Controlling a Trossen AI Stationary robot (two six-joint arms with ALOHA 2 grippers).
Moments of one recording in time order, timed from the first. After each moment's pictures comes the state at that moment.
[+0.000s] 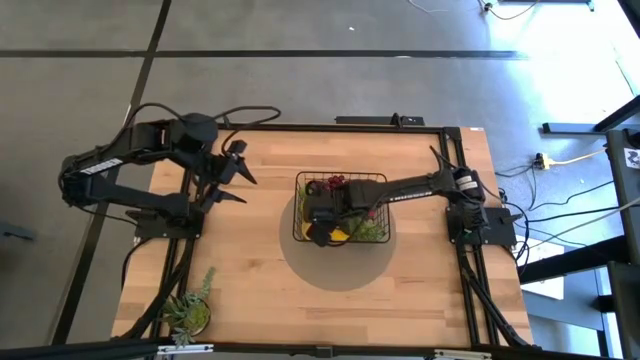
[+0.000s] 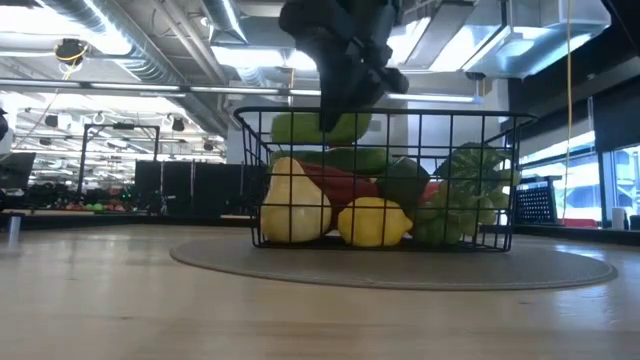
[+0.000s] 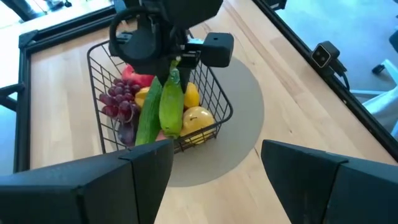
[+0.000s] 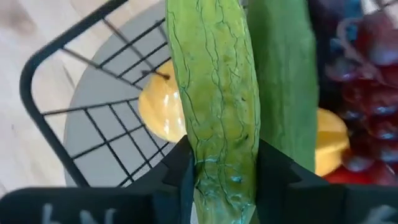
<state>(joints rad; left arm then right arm) 0.21 0.98 1.33 -1.01 0.34 0.45 0.12 2.03 1.82 -1.06 0.18 0.71</state>
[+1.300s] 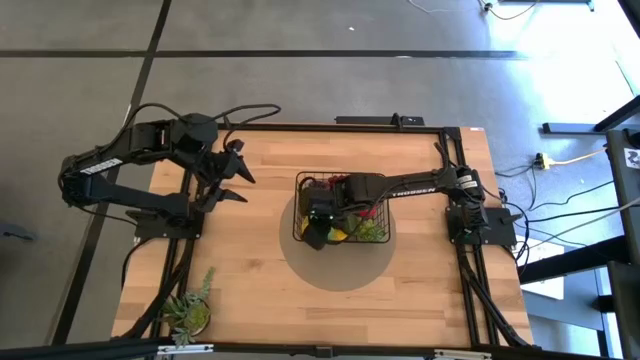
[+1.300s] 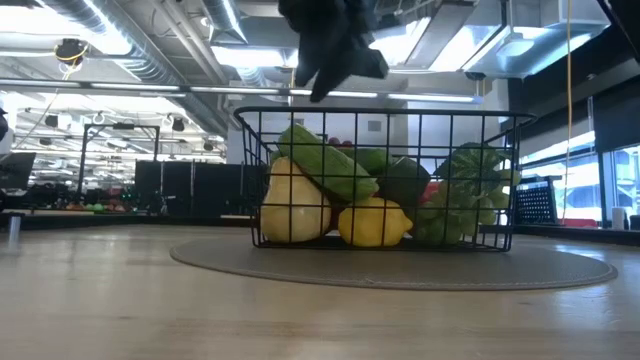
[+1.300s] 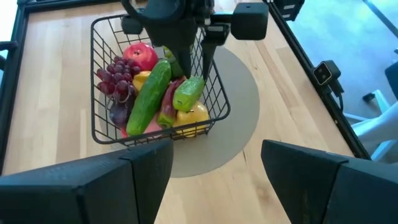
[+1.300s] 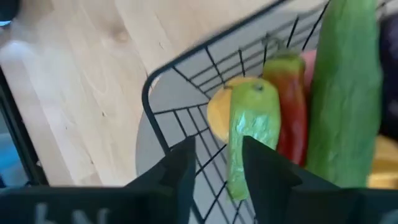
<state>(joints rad) 0.21 0.98 1.33 -1.02 0.32 0.26 0.11 2.03 1.93 -1.03 0.01 0.63</state>
